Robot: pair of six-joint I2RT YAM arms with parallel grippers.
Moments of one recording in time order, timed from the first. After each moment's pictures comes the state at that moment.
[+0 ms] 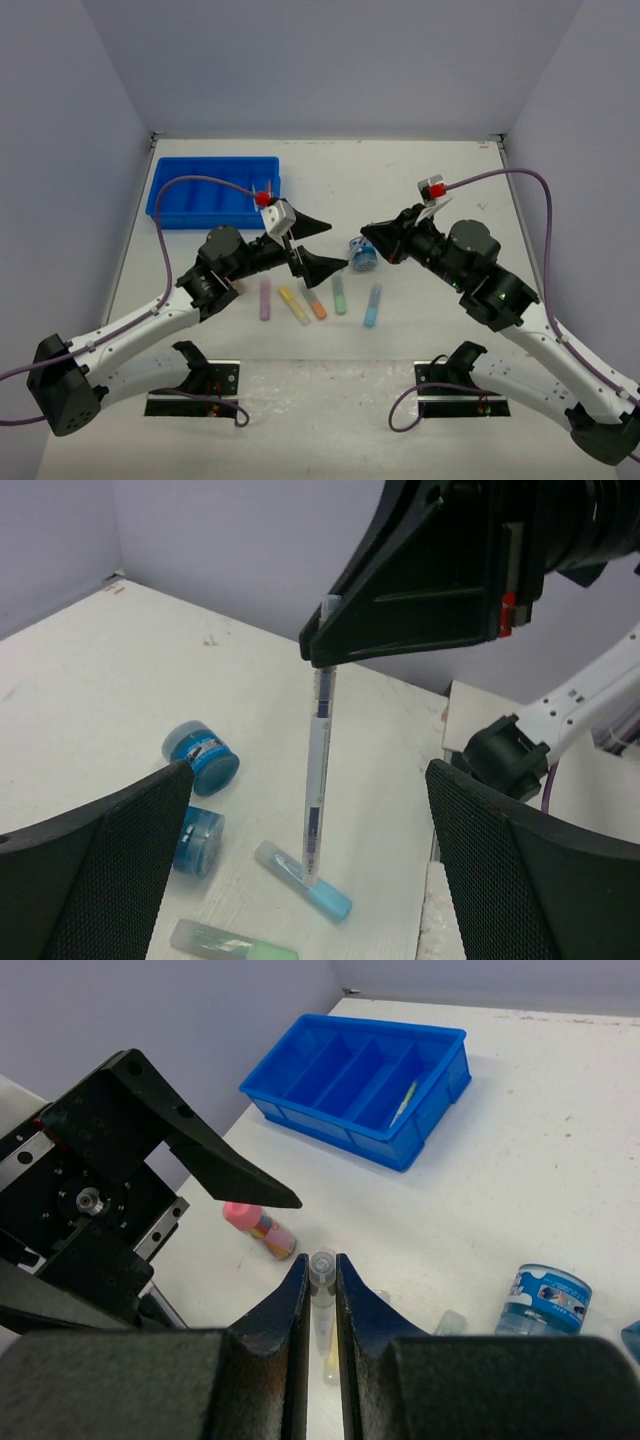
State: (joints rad) left arm -0.79 1.00 0.70 0.42 0.44 -0.25; right arm 0.76 0.80 0.92 -0.23 -0.02 0.45
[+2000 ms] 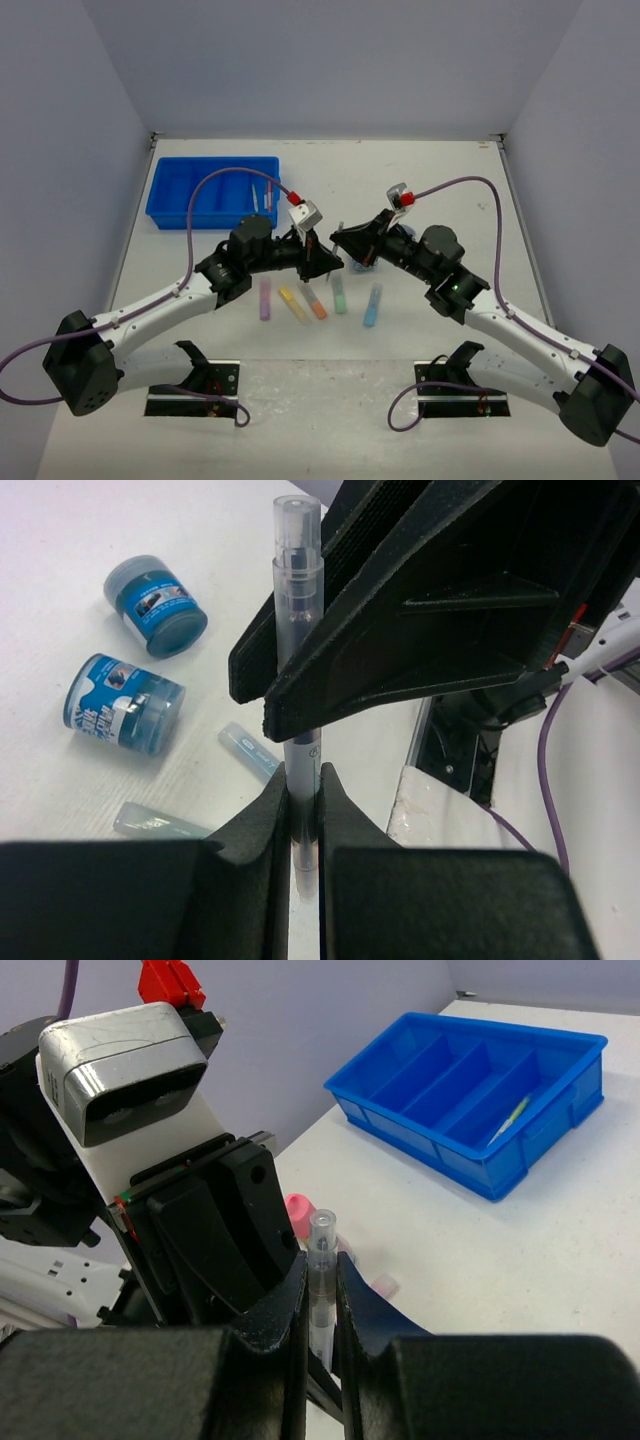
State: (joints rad) left arm -0.78 1.15 0.76 0.19 0.48 -0.33; right arm 0.74 0.99 0.67 0.32 -0.26 0.50
